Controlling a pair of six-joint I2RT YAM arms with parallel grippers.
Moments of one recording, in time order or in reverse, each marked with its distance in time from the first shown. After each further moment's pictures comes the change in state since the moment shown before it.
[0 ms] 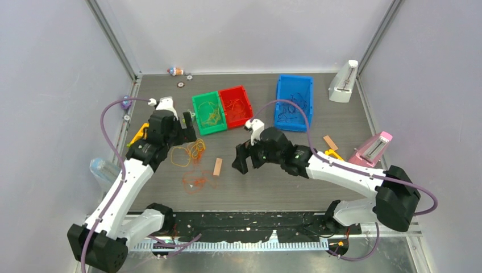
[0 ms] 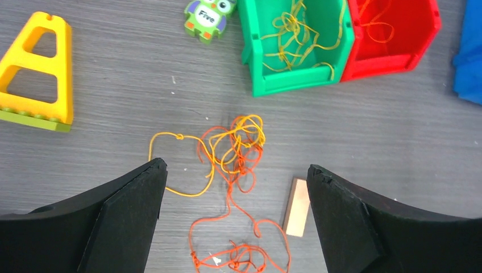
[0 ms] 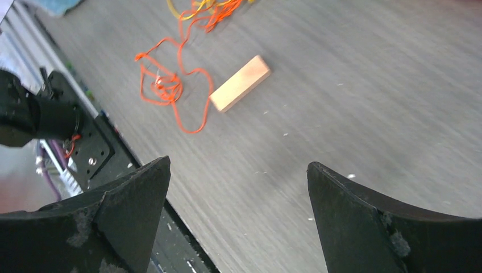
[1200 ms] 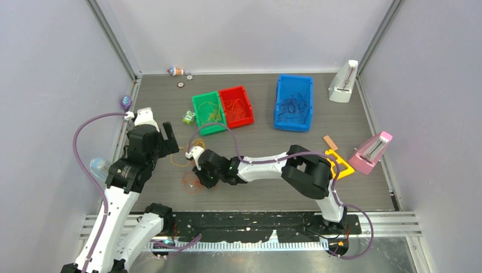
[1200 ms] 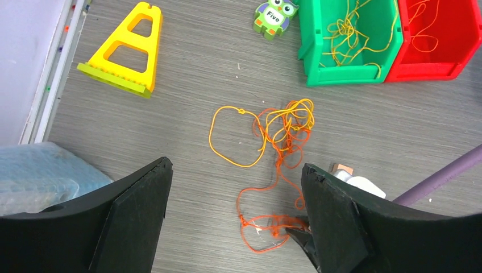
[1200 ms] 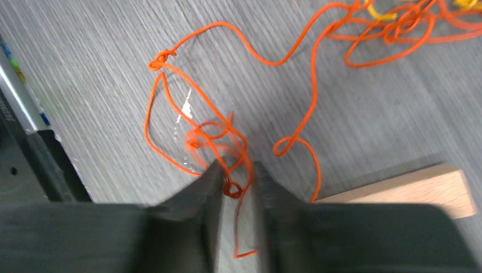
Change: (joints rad) left arm 0.047 -0.281 0.004 -0.241 -0.104 0.023; right arm 0.317 0.756 0.428 0.143 0.081 -0.105
